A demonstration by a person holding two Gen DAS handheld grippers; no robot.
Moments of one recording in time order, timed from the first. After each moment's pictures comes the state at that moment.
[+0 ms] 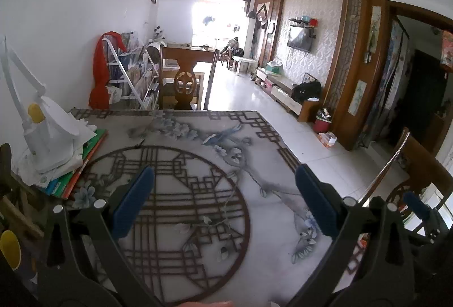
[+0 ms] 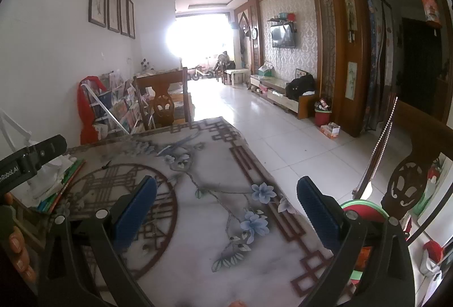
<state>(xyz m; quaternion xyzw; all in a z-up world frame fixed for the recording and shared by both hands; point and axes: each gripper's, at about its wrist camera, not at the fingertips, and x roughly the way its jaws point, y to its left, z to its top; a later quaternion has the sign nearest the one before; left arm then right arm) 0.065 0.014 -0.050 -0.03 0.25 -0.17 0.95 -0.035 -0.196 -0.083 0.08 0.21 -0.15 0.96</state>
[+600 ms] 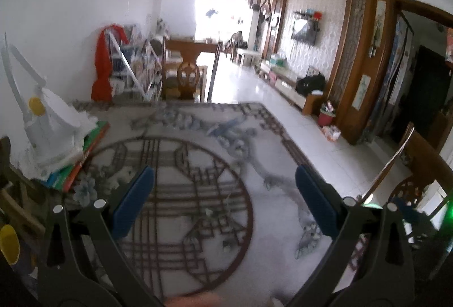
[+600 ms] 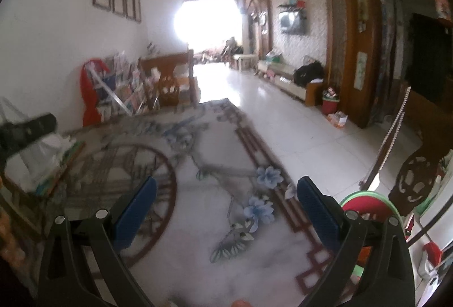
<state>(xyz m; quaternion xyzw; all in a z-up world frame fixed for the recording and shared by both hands) 0.070 0.017 -0.068 -0.03 0.28 -0.17 0.94 -0.009 -0.207 -0.127 0.06 0.27 -0.12 0.95</state>
